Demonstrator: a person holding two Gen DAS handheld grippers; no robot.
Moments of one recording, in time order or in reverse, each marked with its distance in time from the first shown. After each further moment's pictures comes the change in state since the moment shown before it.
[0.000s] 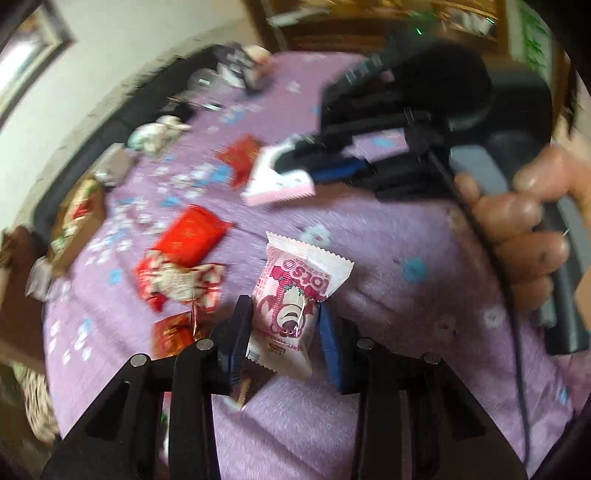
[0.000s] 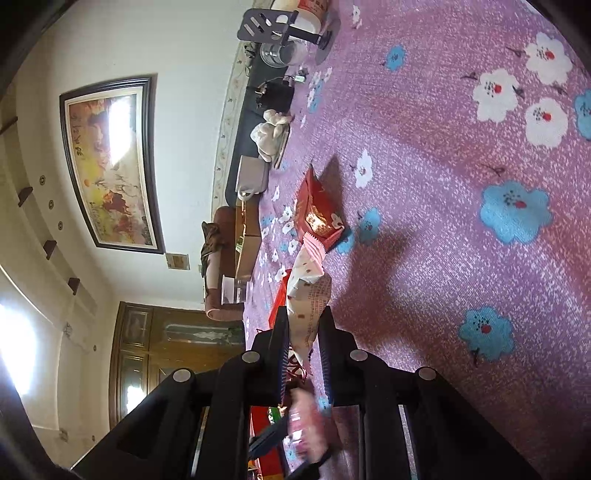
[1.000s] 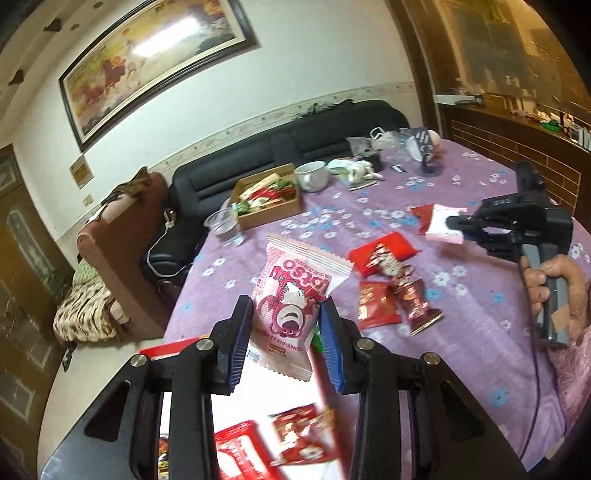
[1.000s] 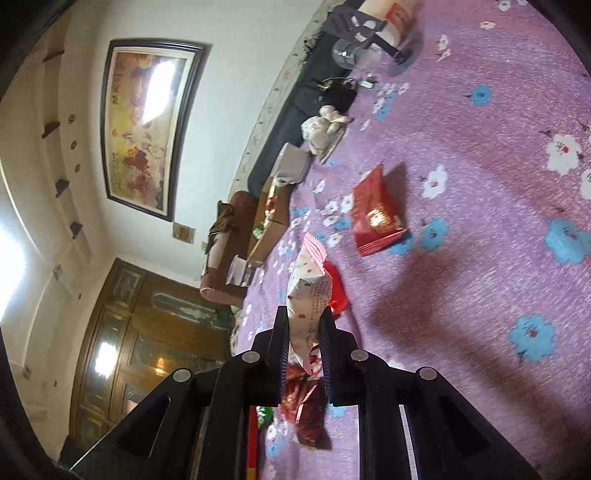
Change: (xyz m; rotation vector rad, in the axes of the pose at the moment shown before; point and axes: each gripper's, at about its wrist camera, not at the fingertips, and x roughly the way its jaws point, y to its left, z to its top) left arm -0.141 0.096 -0.096 -0.406 -0.181 0.402; right arm 0.002 0.041 -0.024 -0.245 -0.008 0.012
